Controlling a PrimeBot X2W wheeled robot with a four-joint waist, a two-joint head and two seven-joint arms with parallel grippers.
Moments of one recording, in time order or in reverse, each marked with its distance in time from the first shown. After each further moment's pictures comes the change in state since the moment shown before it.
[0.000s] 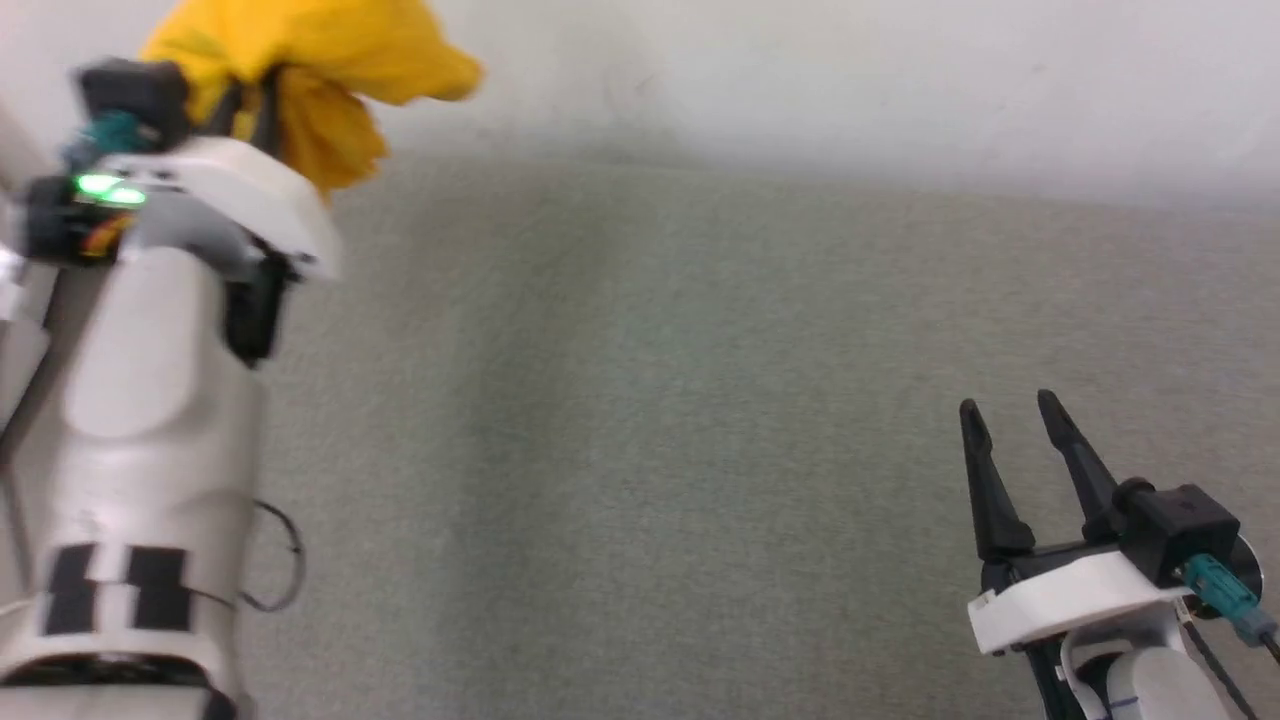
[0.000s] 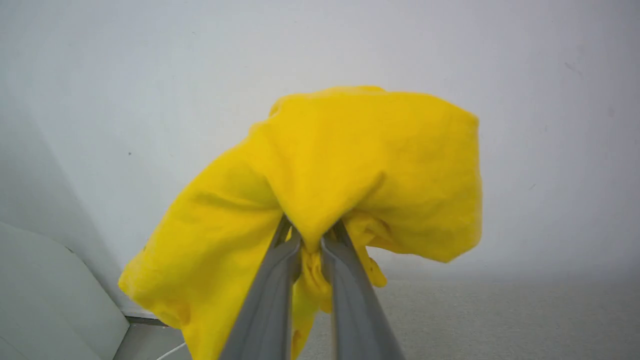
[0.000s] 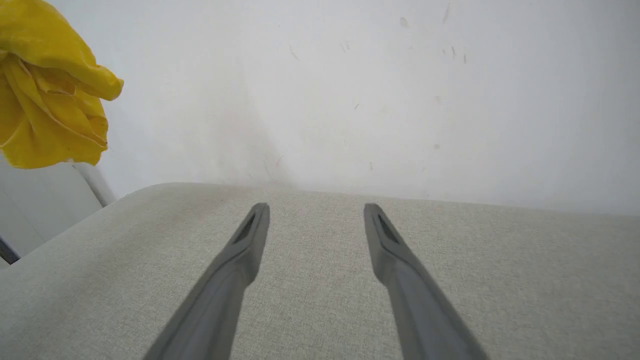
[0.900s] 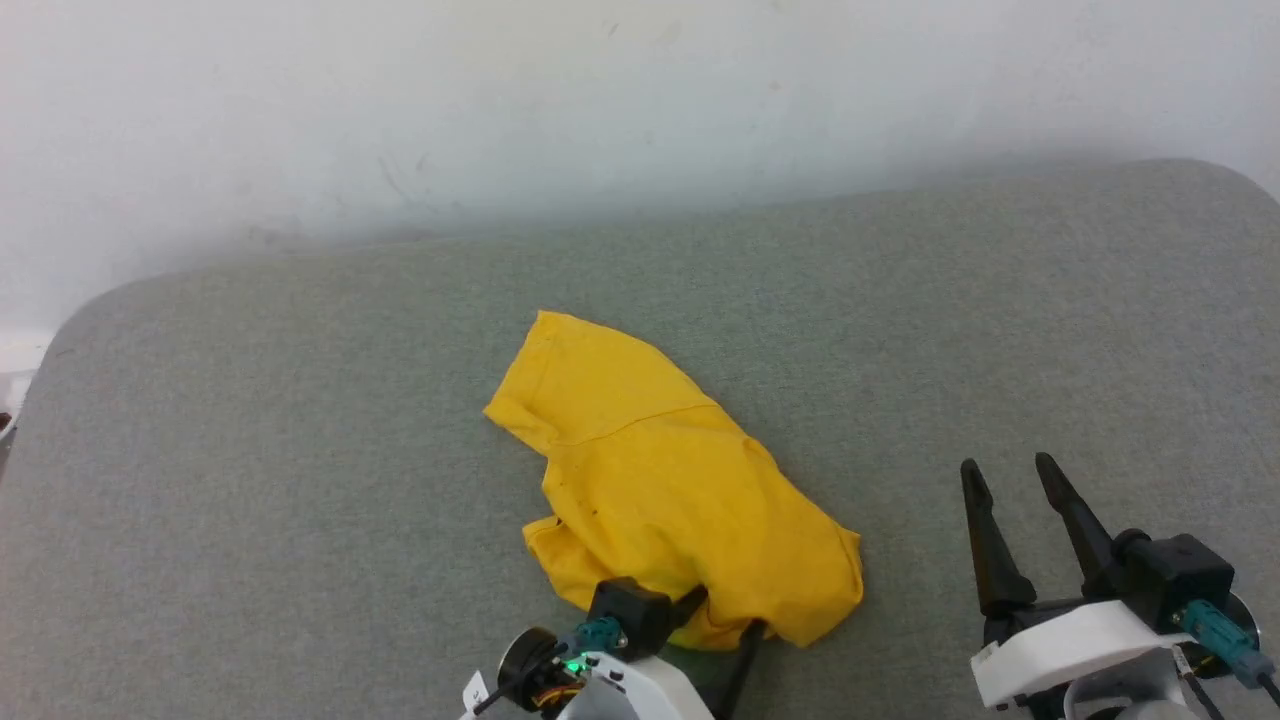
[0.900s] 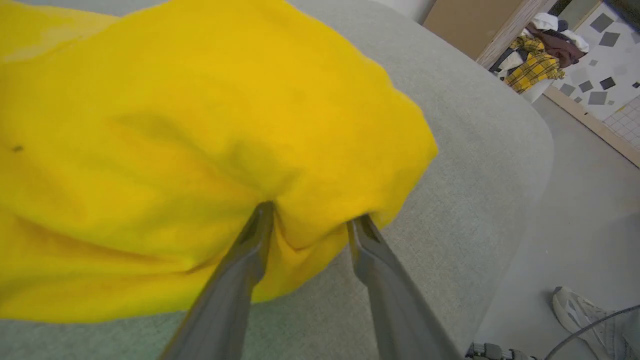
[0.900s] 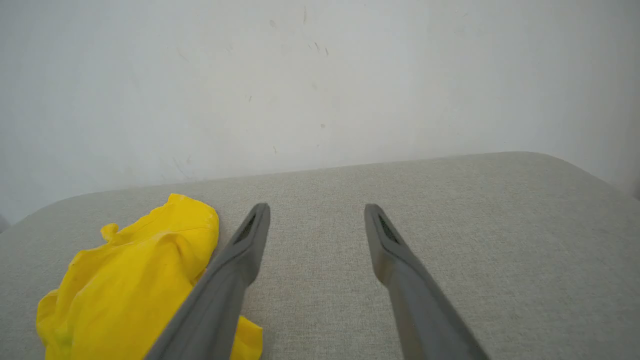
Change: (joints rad) left arm 0.703 -0.227 -0.596 -0.298 -0.233 0.028 0.027; right arm 0.092 -0.001 -0.005 -0.009 0.030 0.000 0.030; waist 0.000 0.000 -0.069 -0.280
